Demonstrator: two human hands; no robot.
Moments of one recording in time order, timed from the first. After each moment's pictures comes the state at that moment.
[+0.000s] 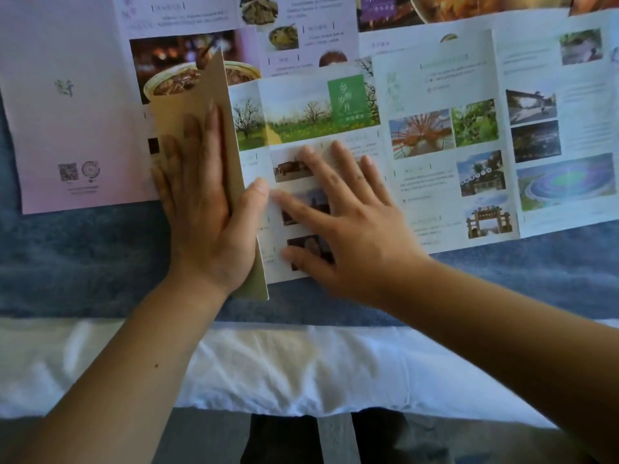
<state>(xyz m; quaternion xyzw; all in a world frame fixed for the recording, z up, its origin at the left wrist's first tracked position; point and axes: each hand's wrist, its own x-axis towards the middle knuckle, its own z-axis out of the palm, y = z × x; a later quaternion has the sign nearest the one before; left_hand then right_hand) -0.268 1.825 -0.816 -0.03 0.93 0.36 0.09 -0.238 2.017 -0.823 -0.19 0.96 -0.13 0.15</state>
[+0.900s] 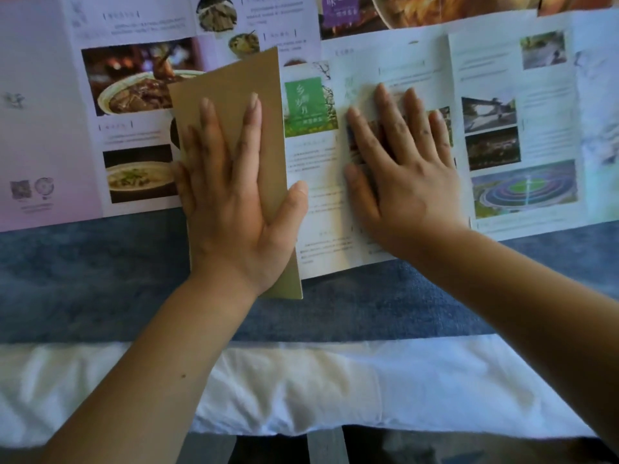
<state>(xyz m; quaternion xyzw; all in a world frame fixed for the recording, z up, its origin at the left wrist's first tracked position) -0.278 1.885 -0.814 0.02 0.95 0.29 0.09 -0.270 2.093 -0.842 -0.03 0.99 -0.09 0.04</state>
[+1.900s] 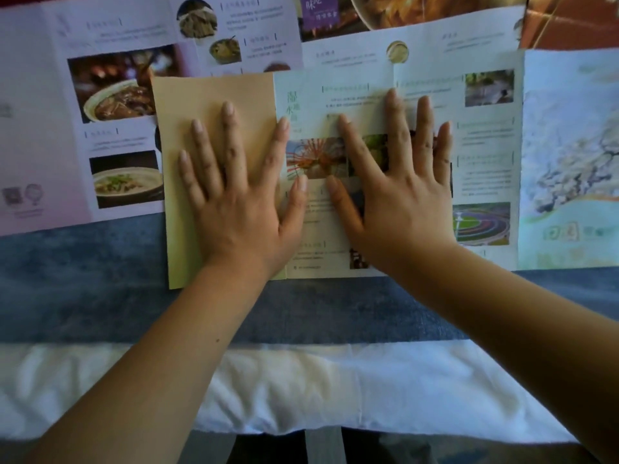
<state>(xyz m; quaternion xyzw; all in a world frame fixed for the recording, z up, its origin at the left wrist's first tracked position) -0.281 1.906 -0.852 0.08 0.99 0.05 0.05 -0.260 2.093 -0.836 0.01 0.99 -0.09 0.07</state>
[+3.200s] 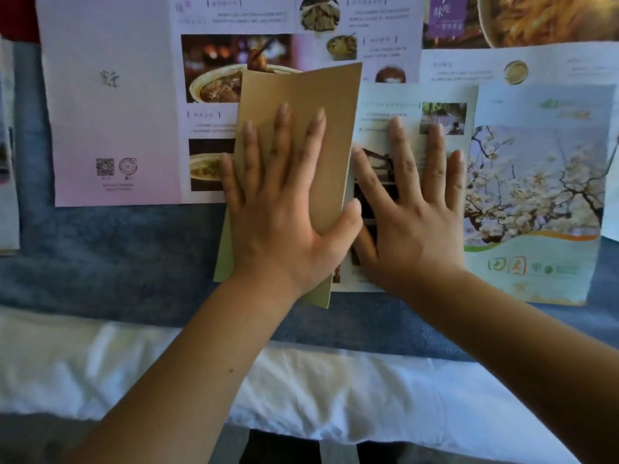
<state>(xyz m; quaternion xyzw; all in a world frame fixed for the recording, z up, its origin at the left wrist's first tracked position) -0.281 1.845 -0.821 0.04 0.97 0.24 0.10 -0.260 2.015 -0.848 -0.07 0.99 -0.05 0.06</state>
